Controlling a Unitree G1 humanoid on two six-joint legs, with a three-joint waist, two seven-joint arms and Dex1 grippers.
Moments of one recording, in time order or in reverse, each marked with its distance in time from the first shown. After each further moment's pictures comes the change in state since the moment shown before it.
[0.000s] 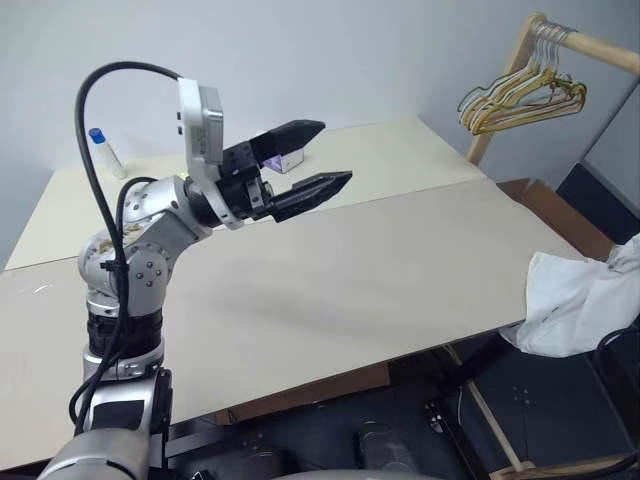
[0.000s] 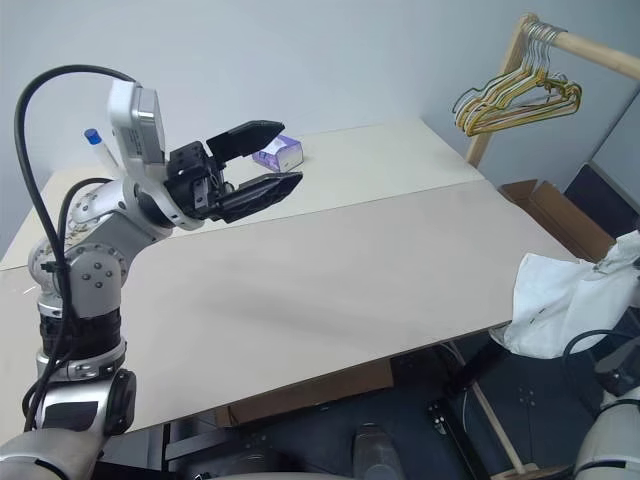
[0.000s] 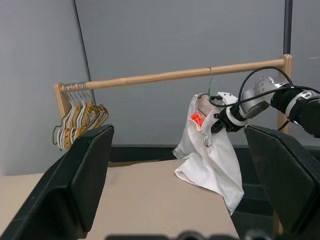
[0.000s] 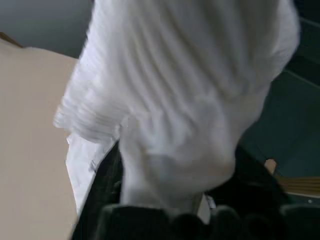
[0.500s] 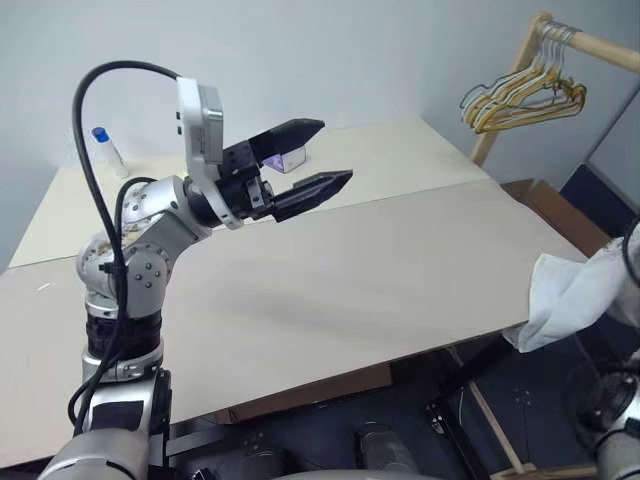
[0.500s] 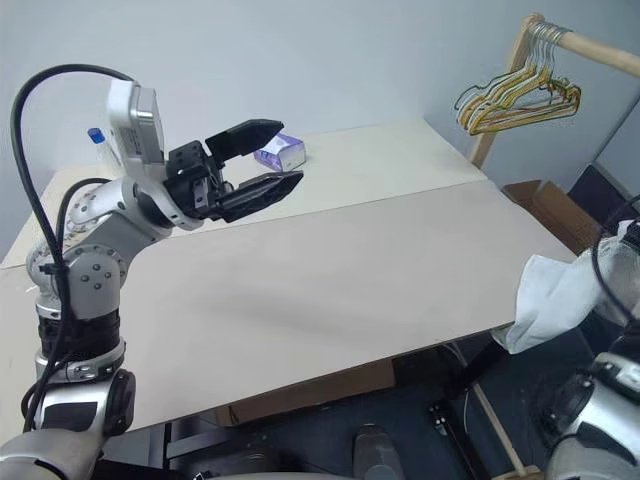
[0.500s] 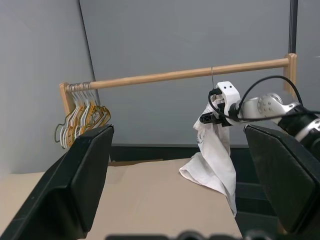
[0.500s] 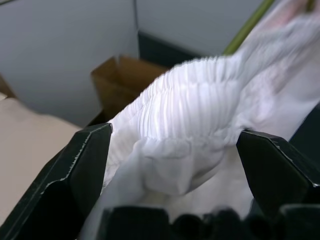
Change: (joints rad) left arm 0.005 0.002 0.000 -0.019 -0.002 -0.001 0.014; right arm 0.312 0.229 0.067 -0.566 -0.034 -0.316 -0.098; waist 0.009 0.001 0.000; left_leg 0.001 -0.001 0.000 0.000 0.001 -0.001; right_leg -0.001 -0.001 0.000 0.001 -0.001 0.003
